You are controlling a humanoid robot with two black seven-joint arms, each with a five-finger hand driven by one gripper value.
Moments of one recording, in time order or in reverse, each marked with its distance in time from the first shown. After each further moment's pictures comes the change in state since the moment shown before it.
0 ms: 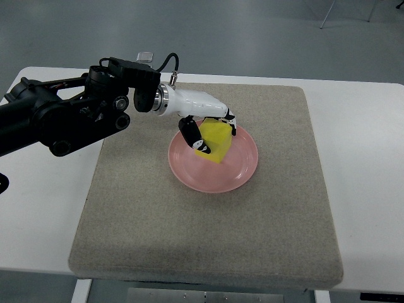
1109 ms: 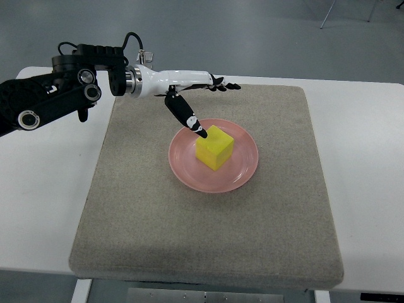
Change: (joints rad) left arm -0.027 0.167 -0.018 0.019 -0.682 0.005 0.000; right arm 0.000 0.000 0.000 0.000 0.000 0.000 0.000
